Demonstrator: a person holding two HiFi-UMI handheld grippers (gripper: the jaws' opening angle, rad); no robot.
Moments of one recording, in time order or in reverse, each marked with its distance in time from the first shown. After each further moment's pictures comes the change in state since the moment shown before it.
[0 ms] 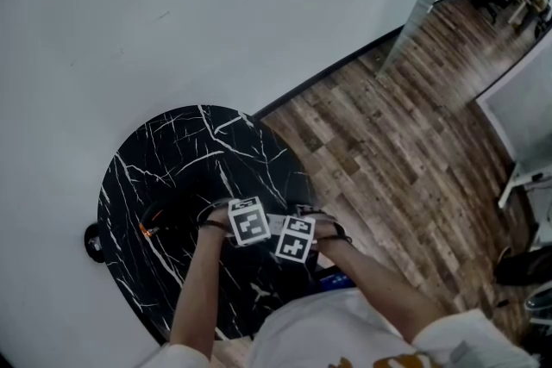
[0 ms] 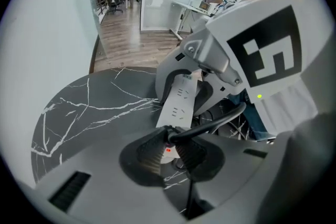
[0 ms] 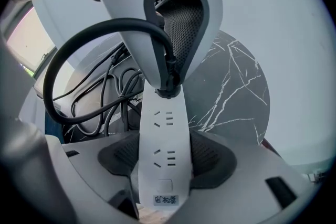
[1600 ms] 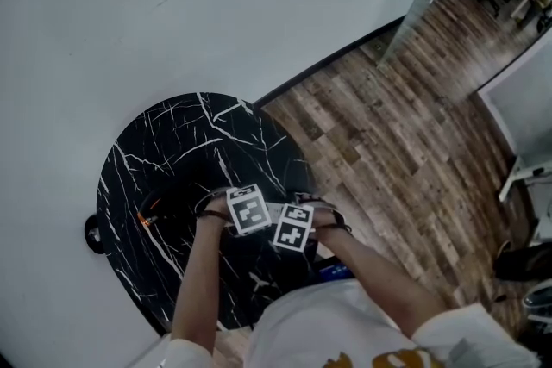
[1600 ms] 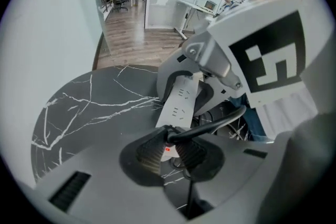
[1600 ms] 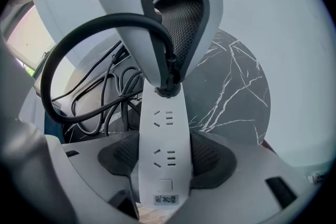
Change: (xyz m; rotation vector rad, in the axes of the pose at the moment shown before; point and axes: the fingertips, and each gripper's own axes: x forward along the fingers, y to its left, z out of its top) left arm 0.001 -0.001 -0.009 -0.079 0.025 0.016; right arm -0.001 0.000 0.003 -0.014 0.005 0.001
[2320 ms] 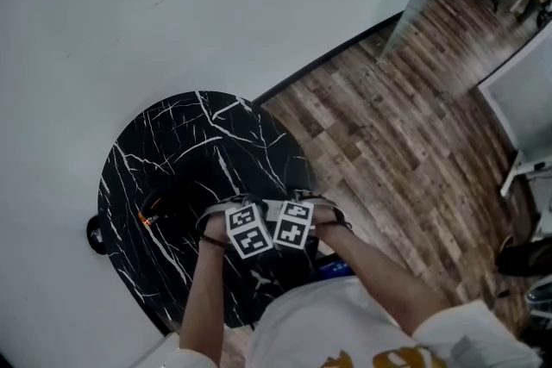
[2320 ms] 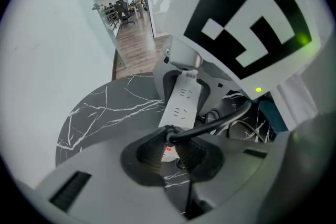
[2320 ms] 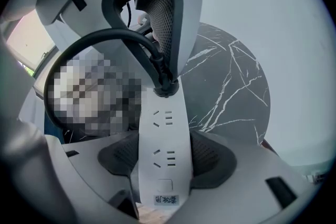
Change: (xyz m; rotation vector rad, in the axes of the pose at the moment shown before) left arm 0.001 -0.002 -0.005 0.046 -0.042 0.259; right arm 0.000 -0.001 -0.001 0.000 0.013 -0.005
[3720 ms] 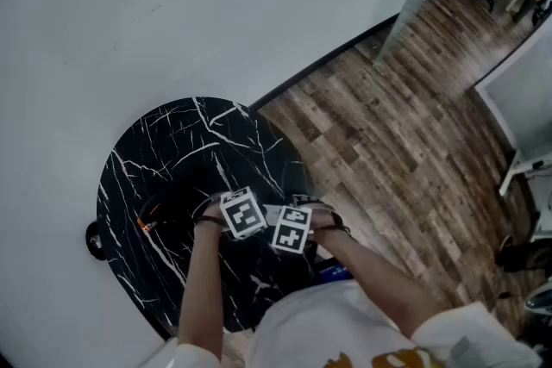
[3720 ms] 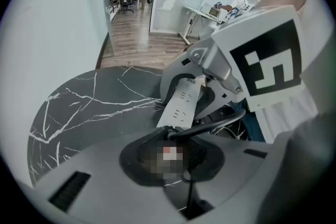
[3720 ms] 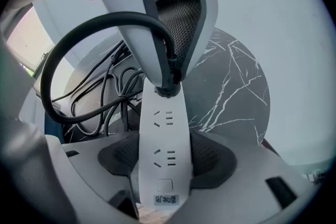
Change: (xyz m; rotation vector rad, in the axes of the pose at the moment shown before) left arm -0.007 0.015 0.011 -0.064 0.000 -0.226; right arm -0.001 0.000 0.000 0.006 -0.007 0.000
